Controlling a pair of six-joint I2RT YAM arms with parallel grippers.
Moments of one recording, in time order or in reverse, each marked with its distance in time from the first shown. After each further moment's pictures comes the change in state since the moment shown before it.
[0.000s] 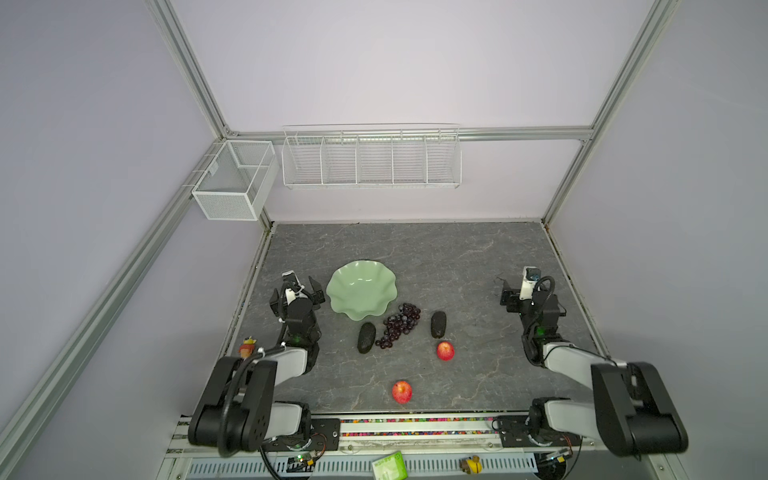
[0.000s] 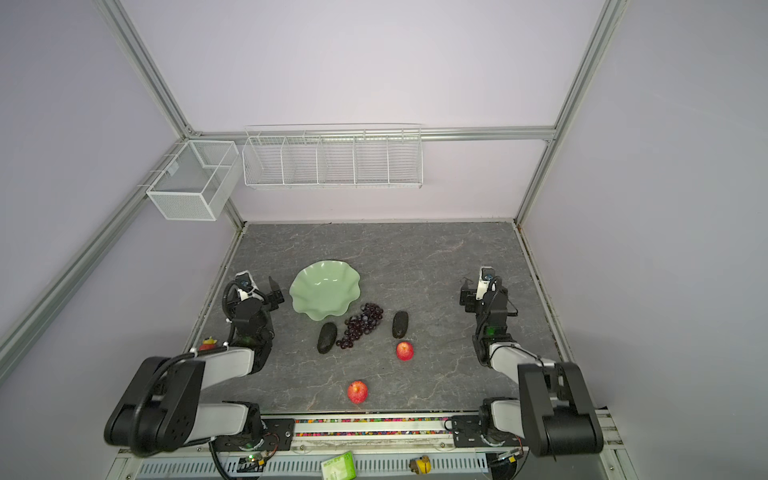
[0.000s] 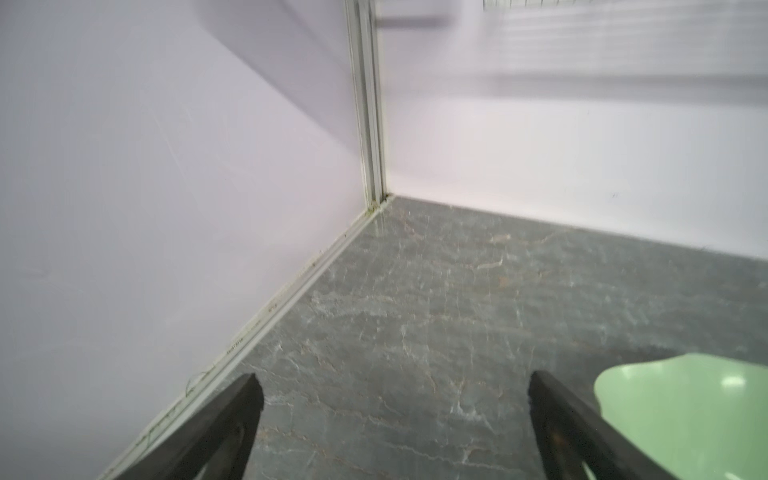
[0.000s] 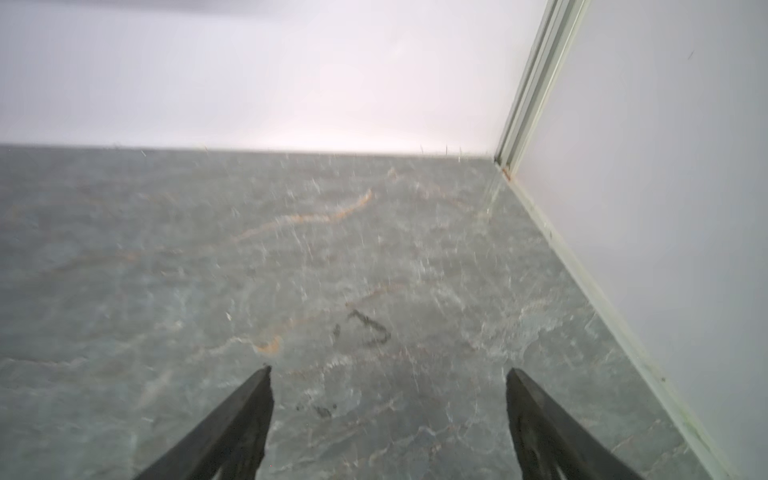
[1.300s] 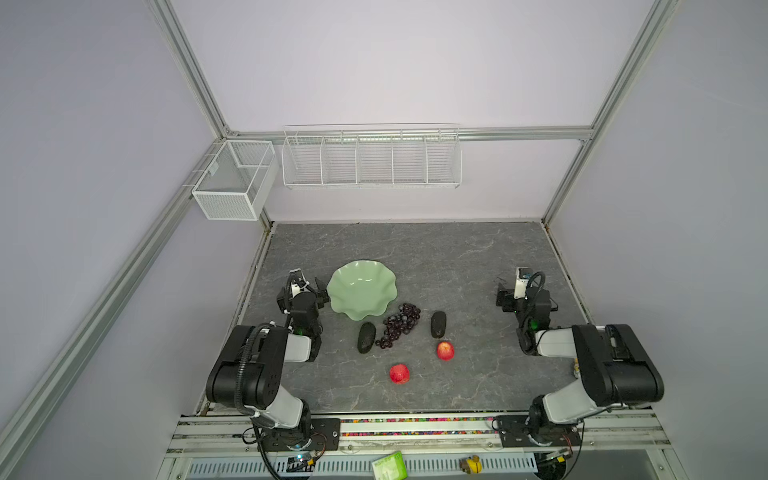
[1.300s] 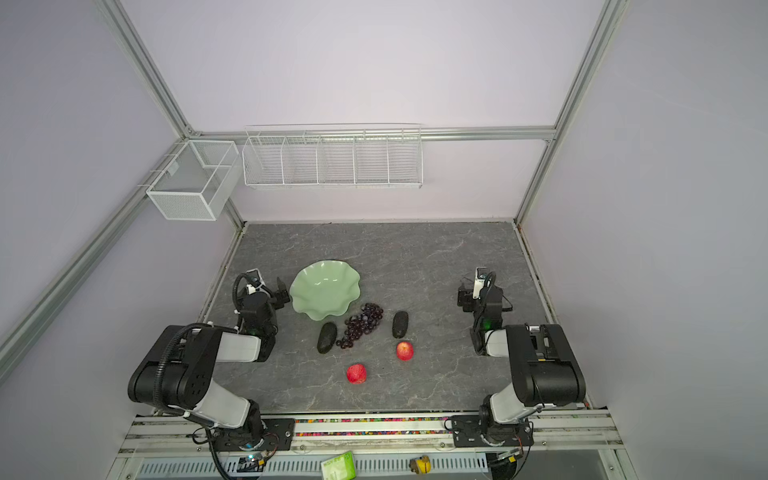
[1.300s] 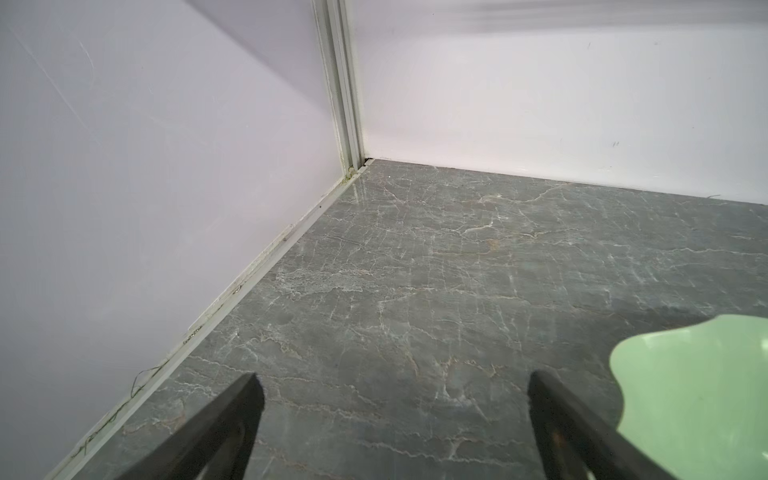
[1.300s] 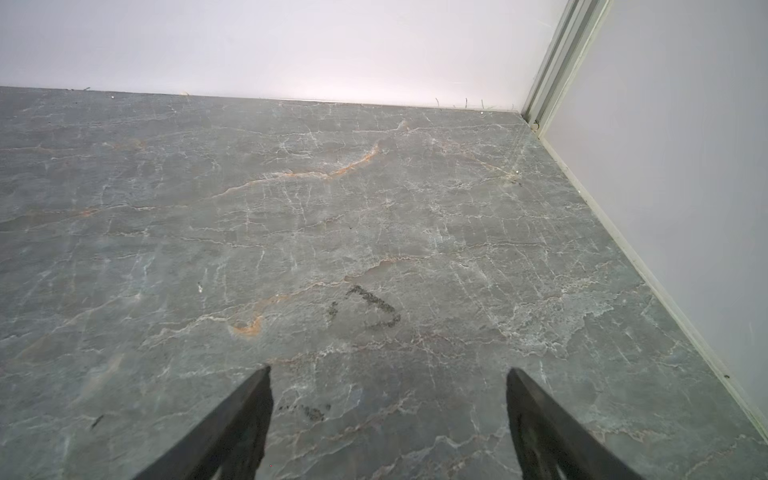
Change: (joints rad) left arm 0.043 0.345 0.064 0.134 0.111 -0.026; right arm -0.045 0.370 0.032 0.212 -0.045 -0.030
